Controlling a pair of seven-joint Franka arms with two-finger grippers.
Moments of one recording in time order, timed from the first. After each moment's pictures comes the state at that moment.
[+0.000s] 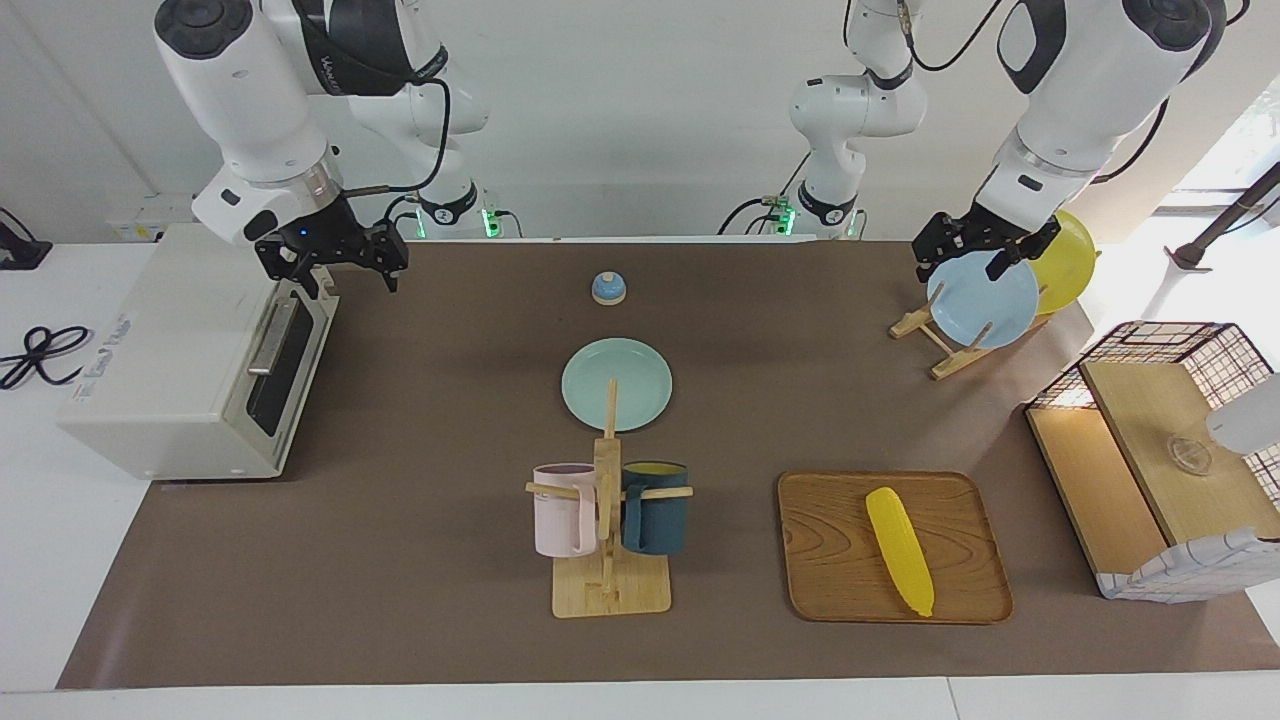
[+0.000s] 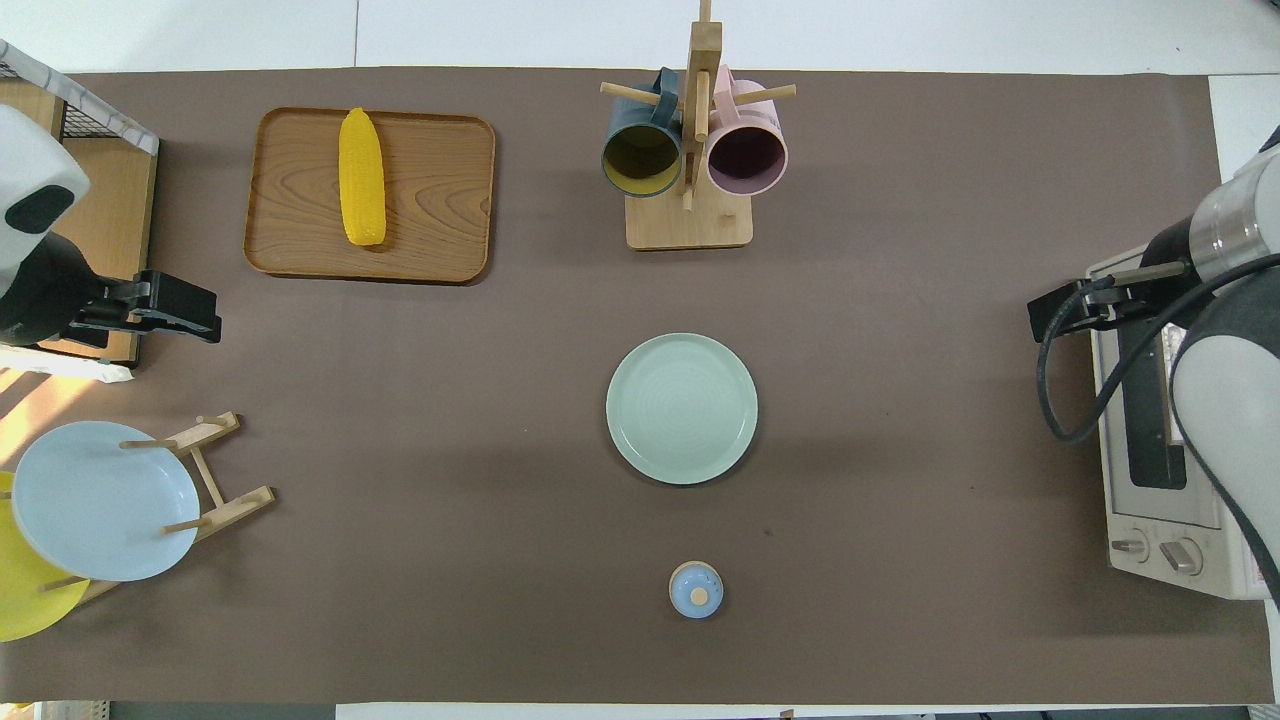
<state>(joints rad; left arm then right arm) -0.10 -0.02 -0.04 -1.62 -0.03 1.53 -0.09 -0.05 0.00 0.12 -1.65 -0.03 1.58 -0.04</state>
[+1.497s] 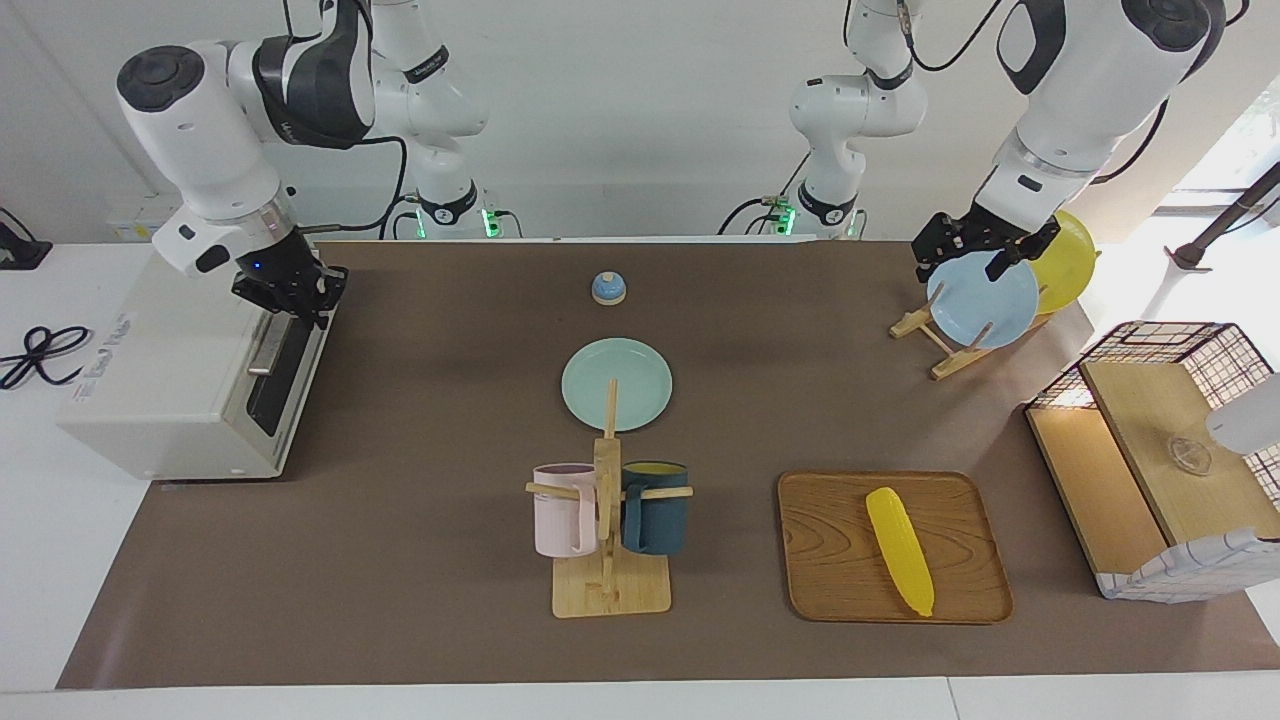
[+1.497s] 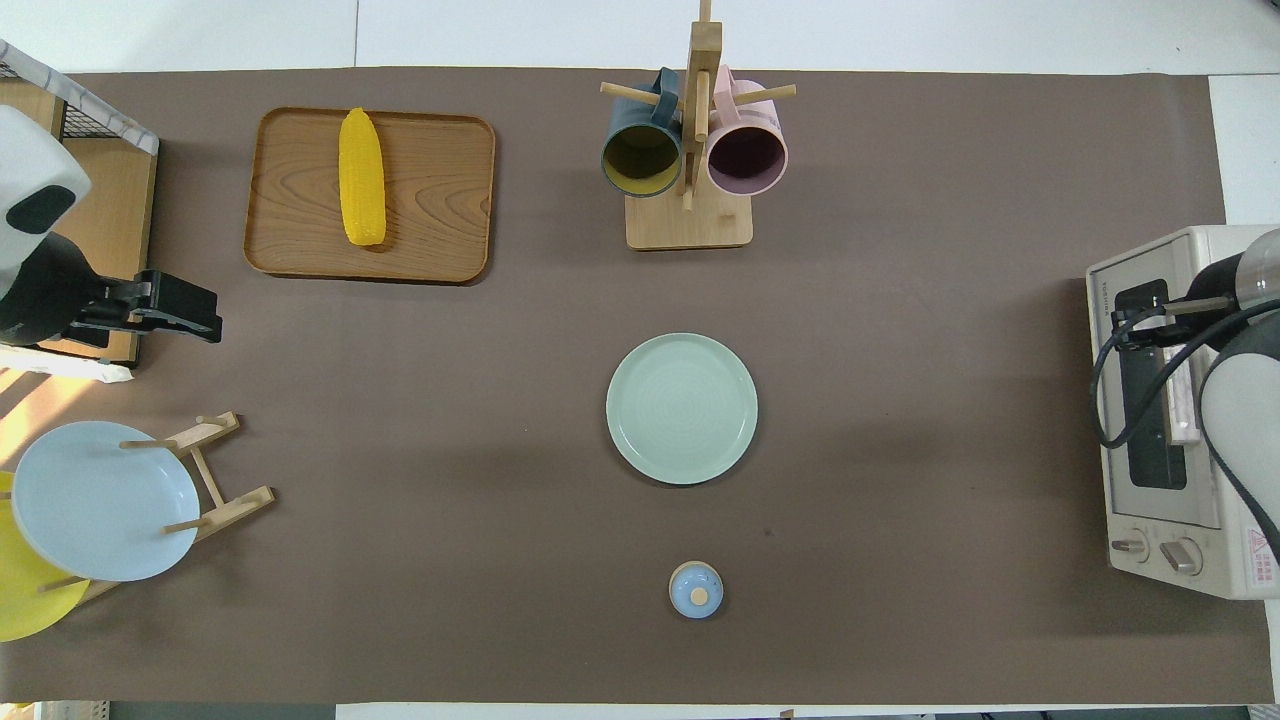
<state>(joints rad) -0.10 -0.02 -0.04 -1.63 -0.03 1.57 -0.09 -0.21 -0.08 0.11 -1.94 -0.03 1.84 -0.12</state>
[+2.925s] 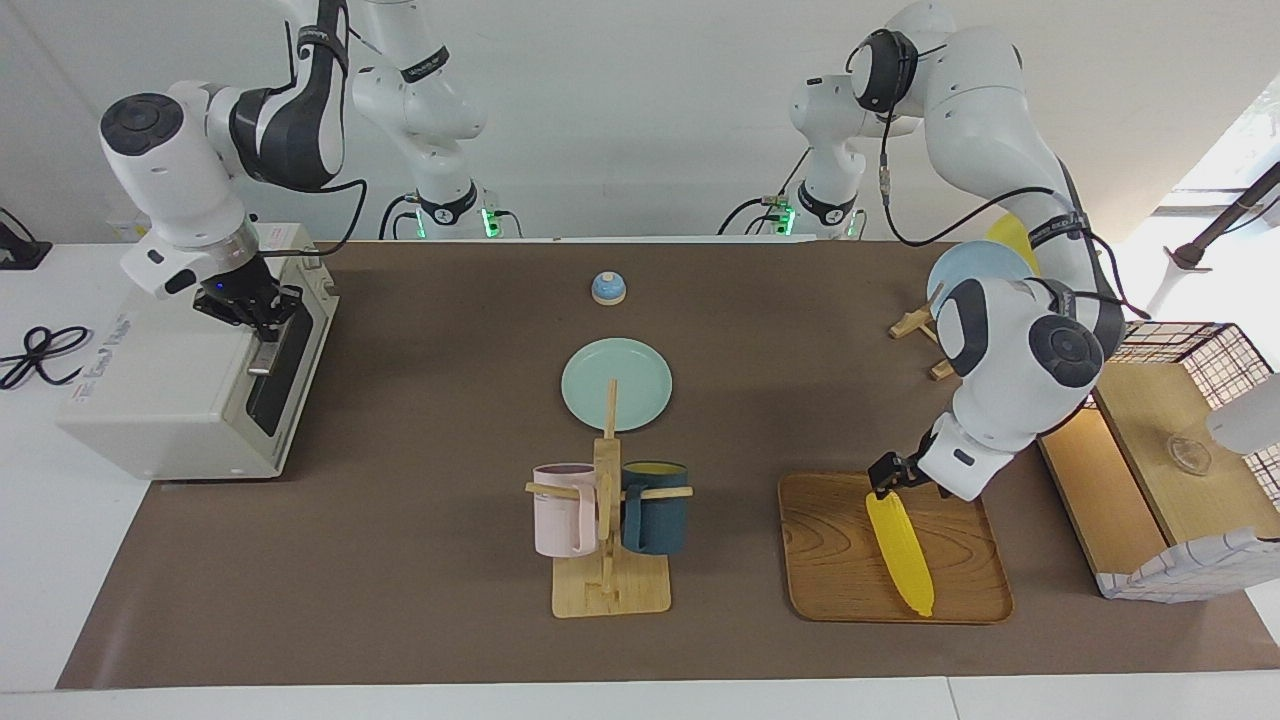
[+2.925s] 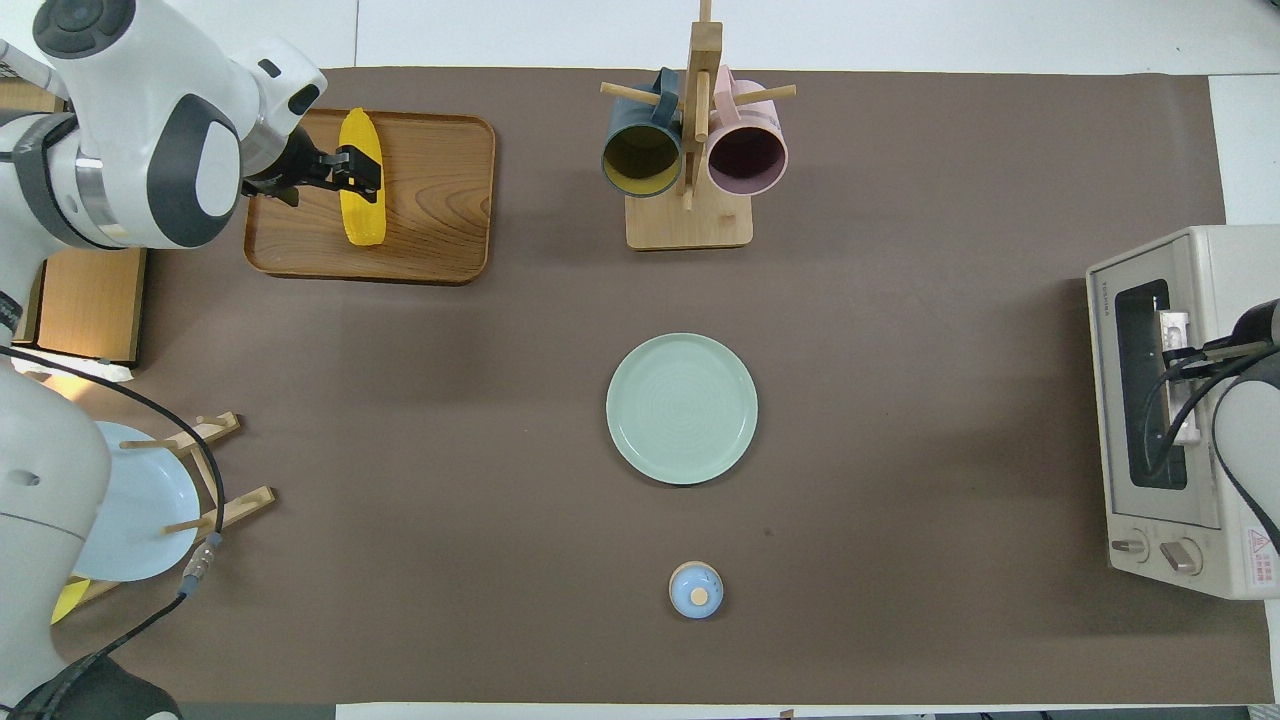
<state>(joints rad) -0.13 0.65 -0.05 -1.30 -0.03 2.00 -0.09 -0.31 -0.08 0.11 -2.05 -0.14 1.96 -0.25</state>
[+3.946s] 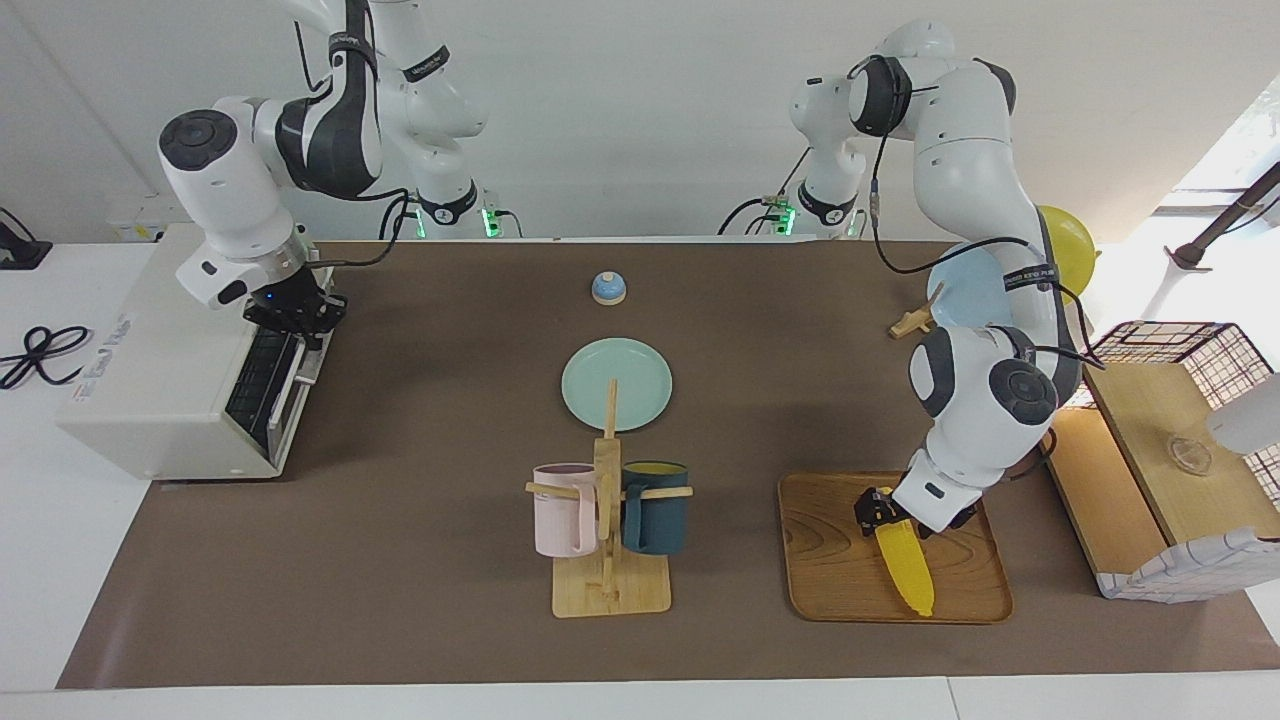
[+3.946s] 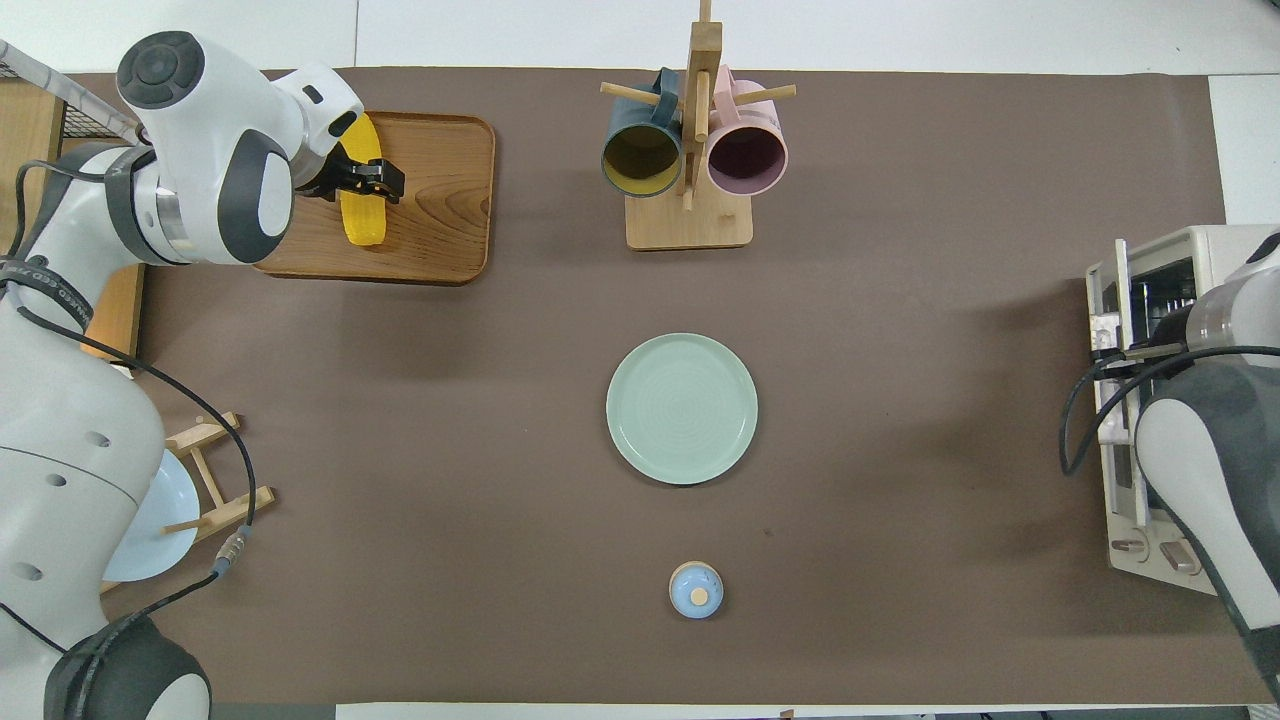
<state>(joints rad) -0.13 0.71 -0.05 -1.34 -0.03 2.15 -0.01 -0.22 -0.09 0.12 -2.12 -0.08 2.02 -0.15</state>
